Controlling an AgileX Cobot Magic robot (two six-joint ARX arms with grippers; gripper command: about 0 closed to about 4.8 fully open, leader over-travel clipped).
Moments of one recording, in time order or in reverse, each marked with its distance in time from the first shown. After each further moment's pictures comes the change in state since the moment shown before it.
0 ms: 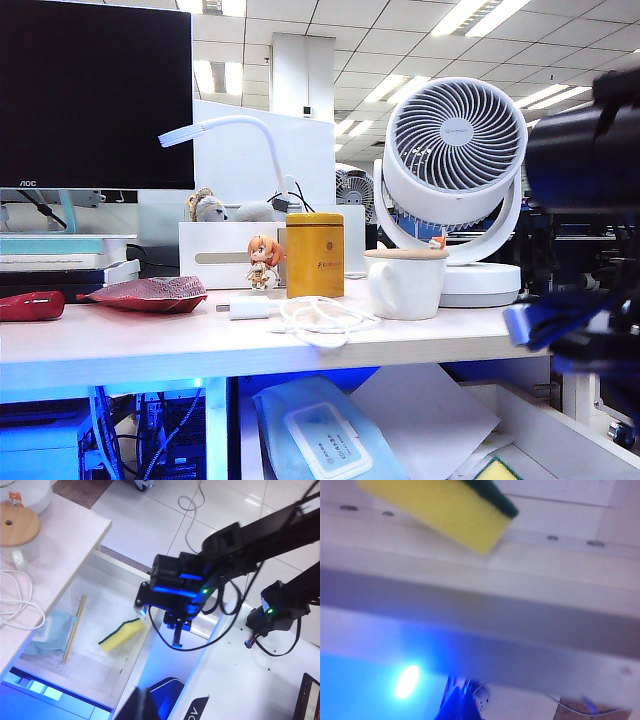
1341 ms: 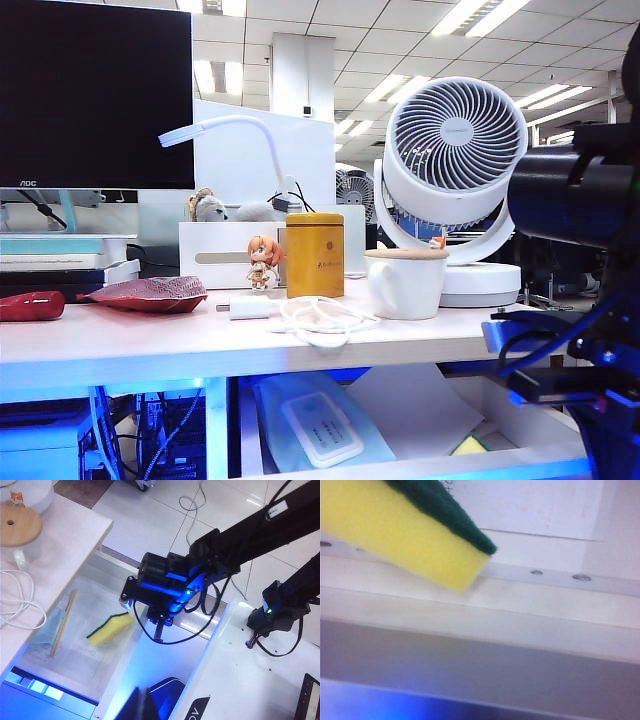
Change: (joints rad) left arm 0.000 0.000 0.000 0.000 -0.004 0.000; right arm -0.050 0.140 0.008 0.245 0.062 -0.034
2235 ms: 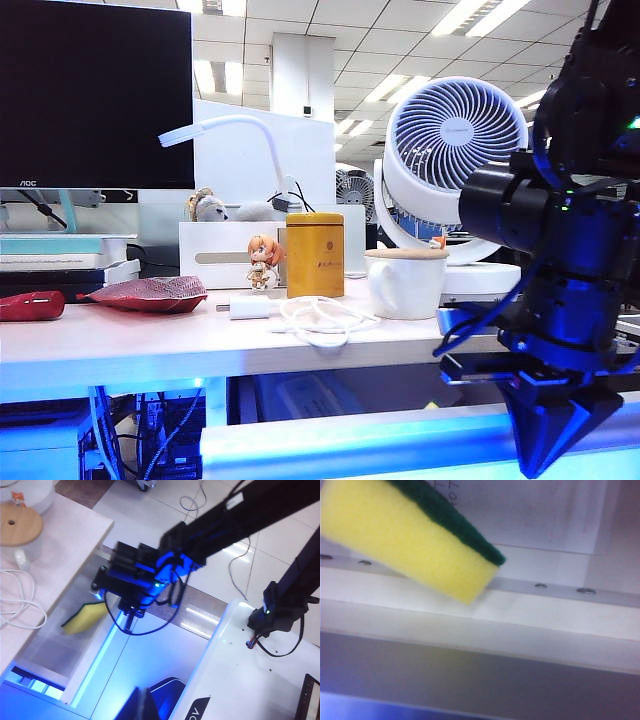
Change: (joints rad) left arm 0.000 0.000 0.000 0.000 -0.002 -0.001; right arm -0.031 0.195 0.197 0.069 0.024 -0.040
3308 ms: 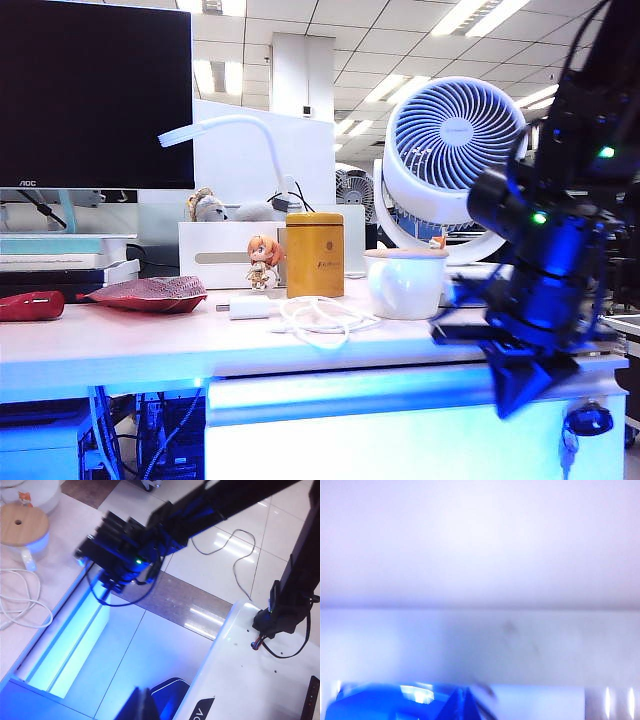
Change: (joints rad) left arm 0.000 0.000 0.000 0.000 -0.020 0.000; right arm -0.124 0.131 0.168 0.129 0.019 0.000
